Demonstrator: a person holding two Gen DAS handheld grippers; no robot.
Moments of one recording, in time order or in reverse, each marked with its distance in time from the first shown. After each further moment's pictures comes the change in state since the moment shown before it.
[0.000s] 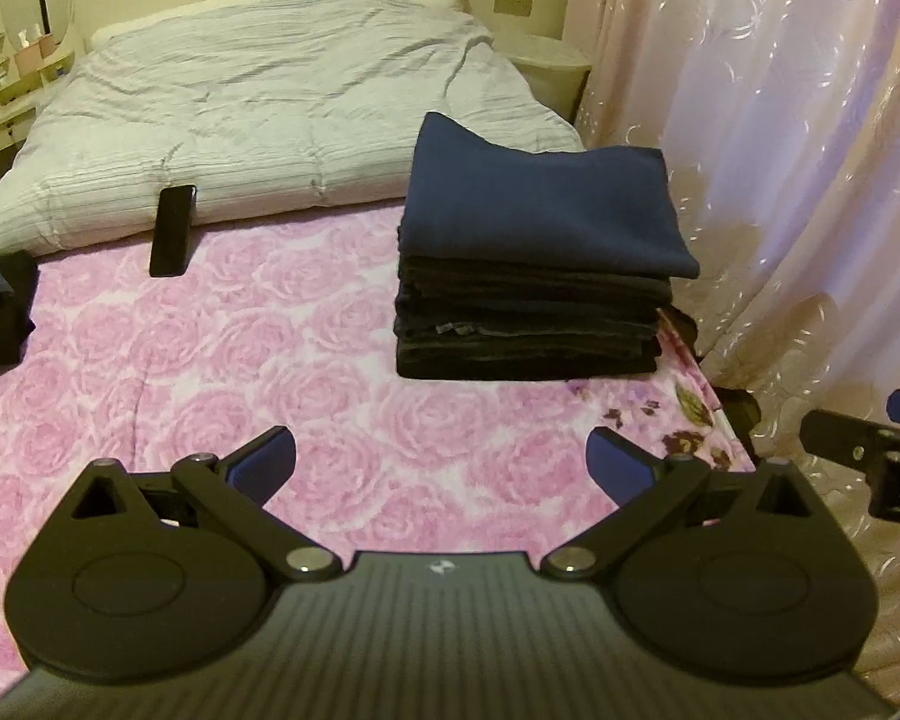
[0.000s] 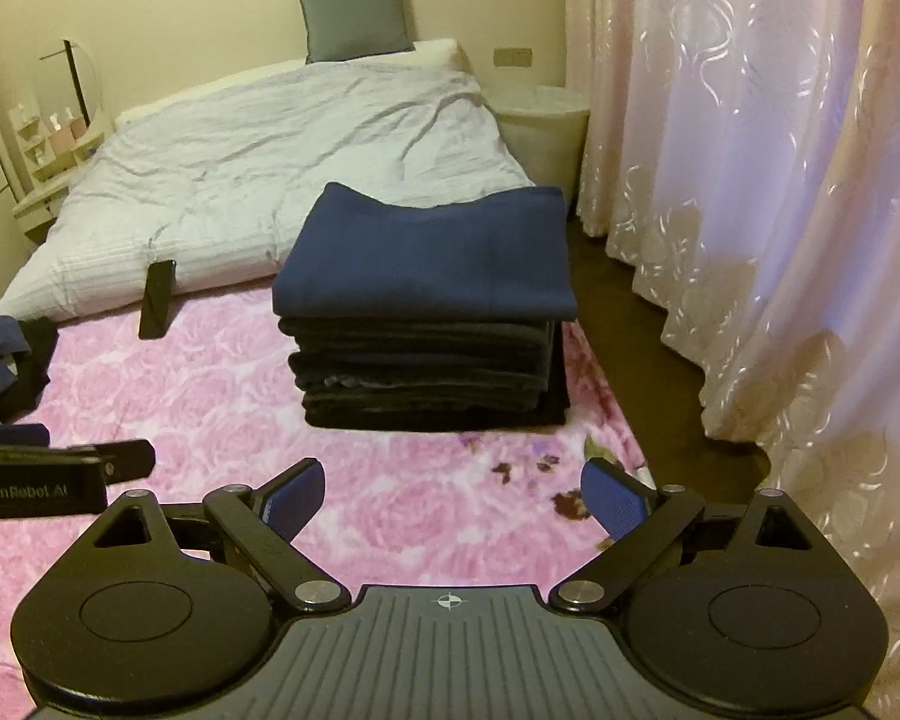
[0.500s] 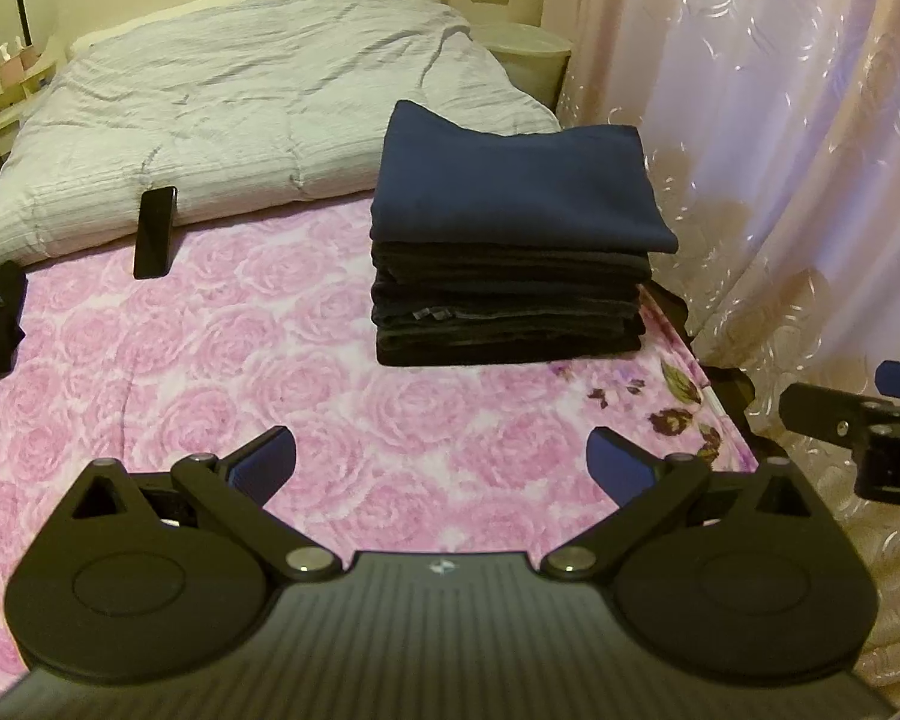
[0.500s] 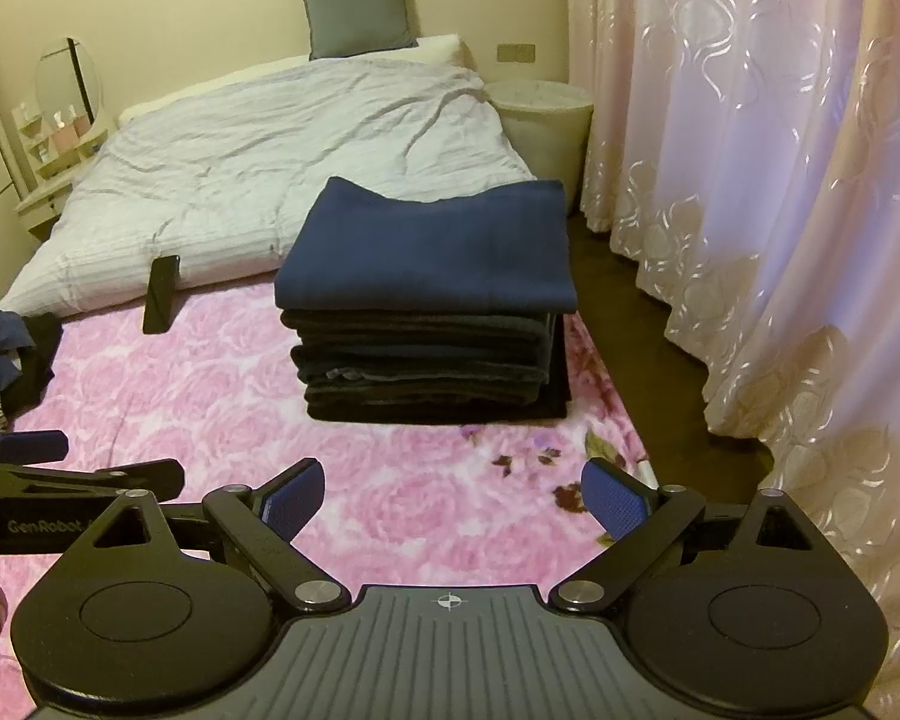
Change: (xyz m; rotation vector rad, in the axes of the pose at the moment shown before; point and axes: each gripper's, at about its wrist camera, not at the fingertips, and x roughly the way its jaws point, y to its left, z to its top) left arm 0.002 -0.018 -0.011 0.039 0.019 -0.006; right arm -0.003 -0.004 -0.004 0.004 0.015 0.013
